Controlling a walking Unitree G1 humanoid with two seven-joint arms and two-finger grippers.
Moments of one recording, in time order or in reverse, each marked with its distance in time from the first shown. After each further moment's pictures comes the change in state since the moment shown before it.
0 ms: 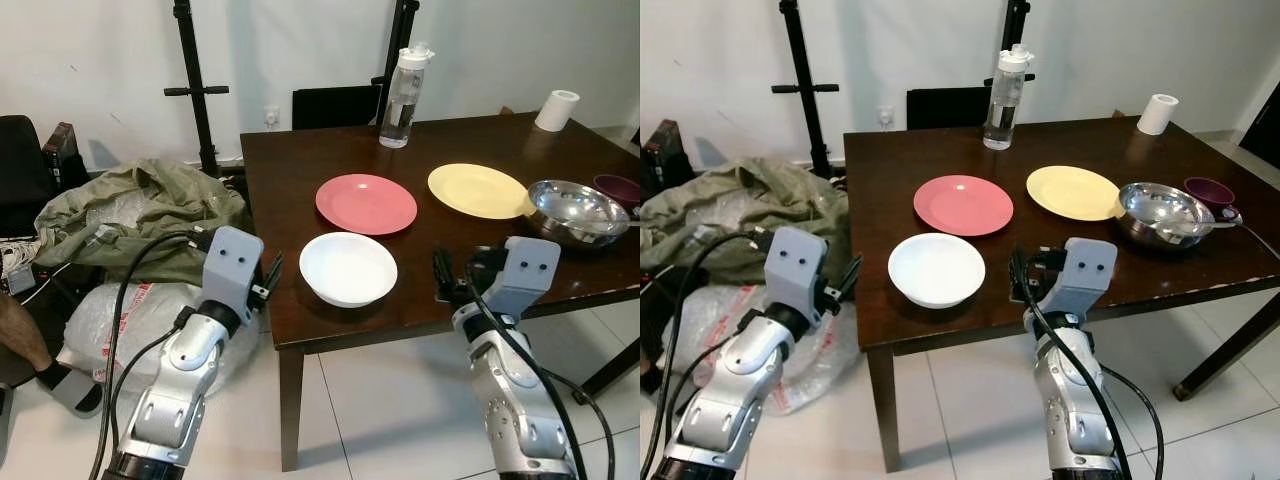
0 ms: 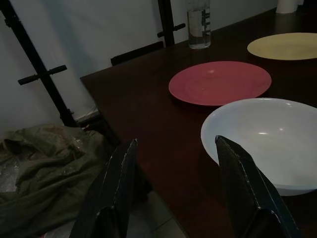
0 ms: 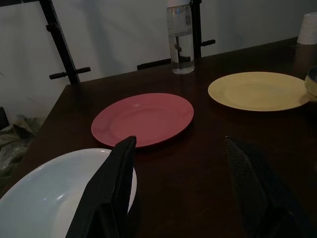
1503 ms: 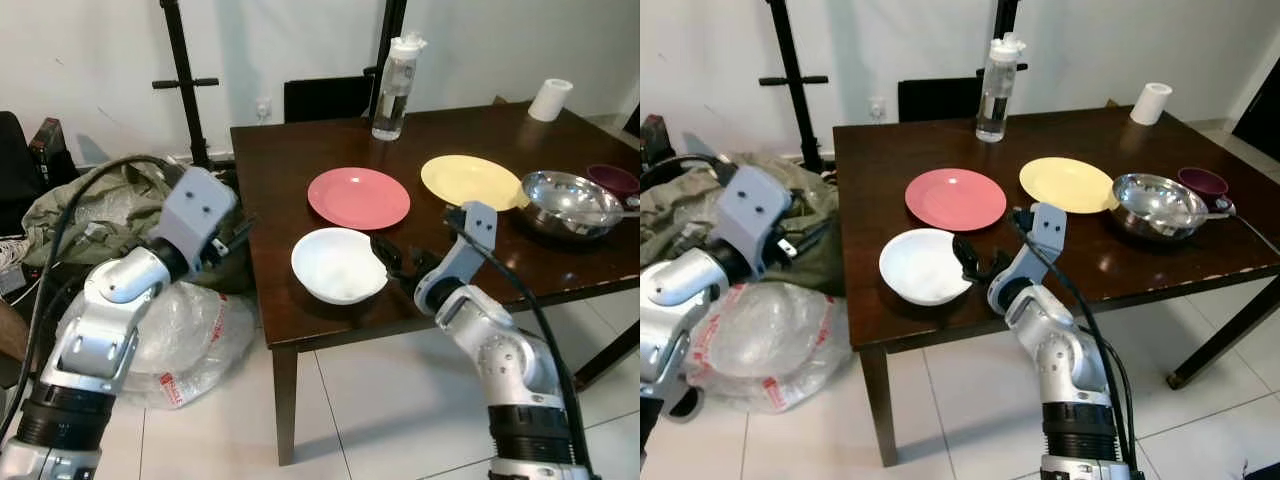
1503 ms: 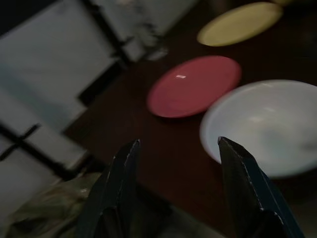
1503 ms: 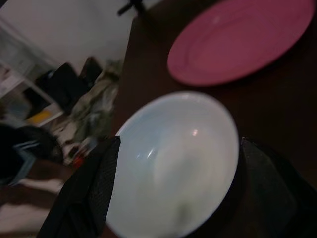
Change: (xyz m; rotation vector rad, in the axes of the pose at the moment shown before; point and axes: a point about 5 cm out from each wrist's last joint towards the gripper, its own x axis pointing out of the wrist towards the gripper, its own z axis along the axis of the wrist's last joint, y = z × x) left arm 0.011 0.048 0.045 0.328 -0.043 -0.339; right arm 0.032 0.037 -0.001 0.395 0.433 0.276
